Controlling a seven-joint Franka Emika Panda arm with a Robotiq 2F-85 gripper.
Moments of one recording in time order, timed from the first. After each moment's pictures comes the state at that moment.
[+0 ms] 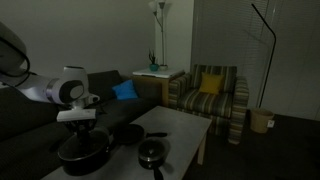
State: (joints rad) arm 0.23 1.50 0.15 -0.81 -0.09 2.35 -0.40
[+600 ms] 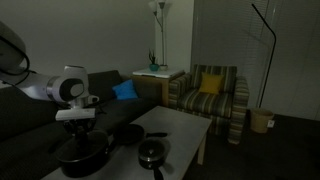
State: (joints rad) arm 0.24 1.50 0.15 -0.79 -0.10 2.26 -0.40
